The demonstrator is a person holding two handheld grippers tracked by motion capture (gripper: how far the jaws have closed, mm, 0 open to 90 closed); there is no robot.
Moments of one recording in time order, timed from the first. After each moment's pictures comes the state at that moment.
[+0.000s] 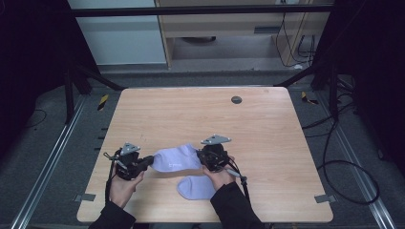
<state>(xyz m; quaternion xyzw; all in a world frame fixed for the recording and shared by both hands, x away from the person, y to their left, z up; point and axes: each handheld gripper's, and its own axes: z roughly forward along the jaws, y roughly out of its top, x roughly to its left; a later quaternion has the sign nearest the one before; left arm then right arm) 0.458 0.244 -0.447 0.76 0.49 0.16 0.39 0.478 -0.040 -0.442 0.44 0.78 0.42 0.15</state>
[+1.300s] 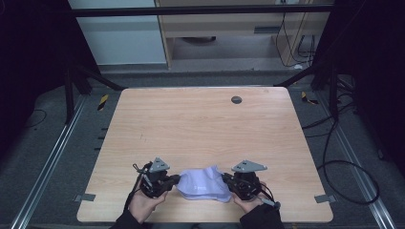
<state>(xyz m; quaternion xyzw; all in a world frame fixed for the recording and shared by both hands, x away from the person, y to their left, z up) 0.420 0.174 -0.457 0.83 0.40 0.09 0.37 0.401 -0.118 -0.452 0.44 0.79 0.41 0.14</state>
